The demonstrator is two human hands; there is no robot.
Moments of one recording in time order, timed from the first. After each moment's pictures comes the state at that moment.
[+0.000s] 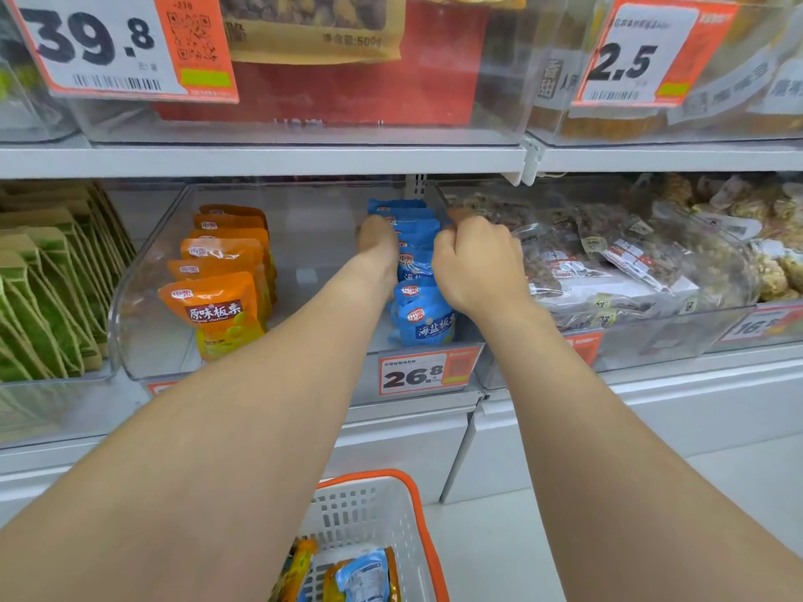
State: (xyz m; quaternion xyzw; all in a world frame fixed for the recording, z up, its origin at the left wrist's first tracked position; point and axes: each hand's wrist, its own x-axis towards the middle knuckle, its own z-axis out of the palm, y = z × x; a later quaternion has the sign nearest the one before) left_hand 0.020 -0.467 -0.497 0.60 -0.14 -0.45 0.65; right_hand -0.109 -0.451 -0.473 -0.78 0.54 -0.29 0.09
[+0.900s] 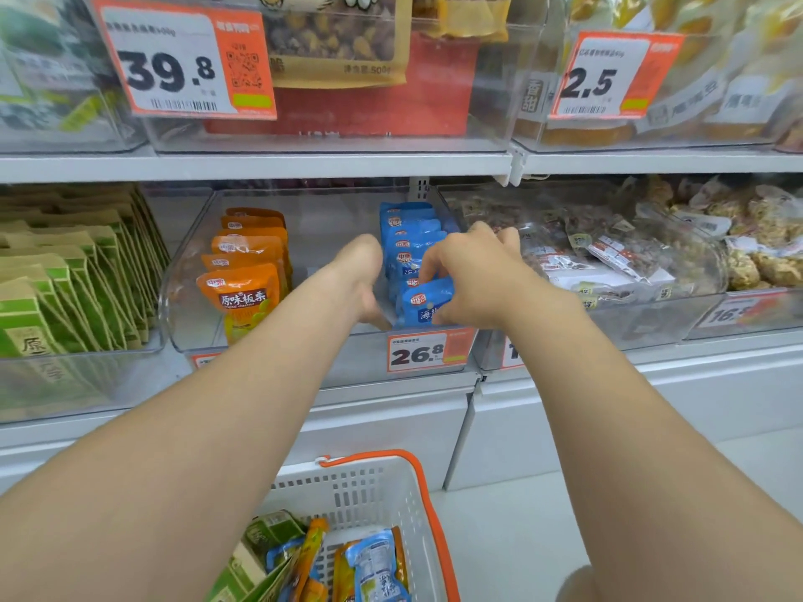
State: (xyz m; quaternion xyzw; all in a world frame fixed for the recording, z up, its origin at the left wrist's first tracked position) left_hand -0.002 -0.366 -0.455 0.69 -0.25 -0.47 0.49; right_hand -0.135 -0.416 -0.457 -0.91 0.41 -0.09 -0.04
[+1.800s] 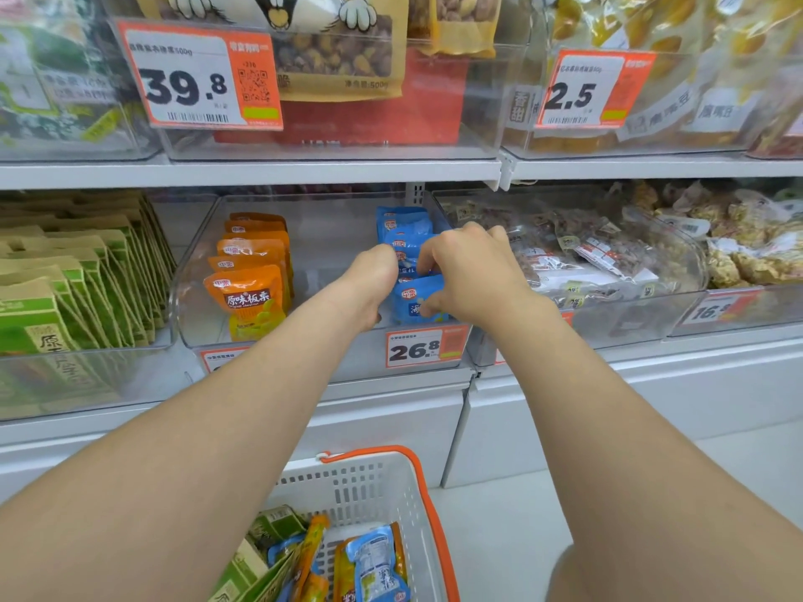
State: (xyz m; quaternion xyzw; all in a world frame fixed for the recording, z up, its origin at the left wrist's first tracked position) left_hand -0.002 -0.376 -0.473 0.68 -0.29 -0.45 0.50; right_hand -0.130 -0.416 -0.458 -0.89 0.43 -0.12 -0.08
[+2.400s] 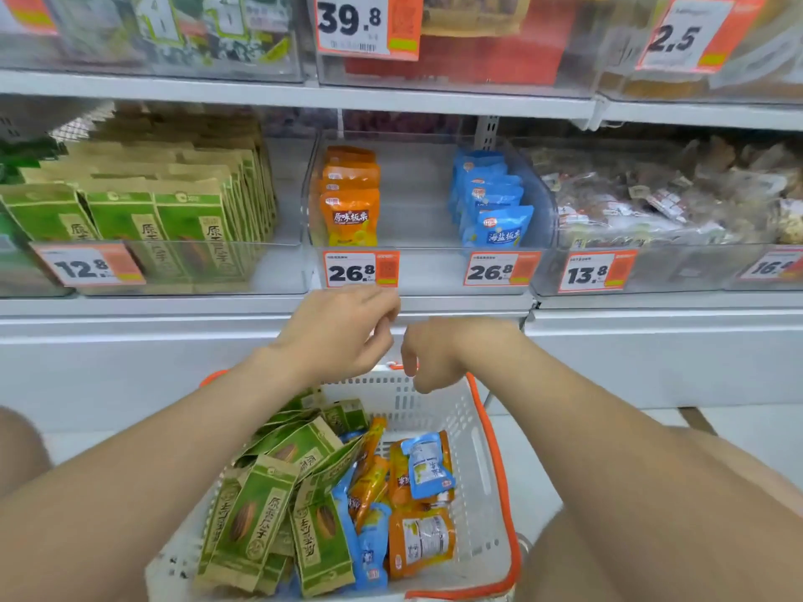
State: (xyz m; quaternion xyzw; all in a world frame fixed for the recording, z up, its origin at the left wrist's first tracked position) left_hand 0.087 -0.165 -0.556 0.58 -0.77 0.14 0.22; right_hand -0.070 -0.254 -0.523 -0.90 0.32 0.28 0.10
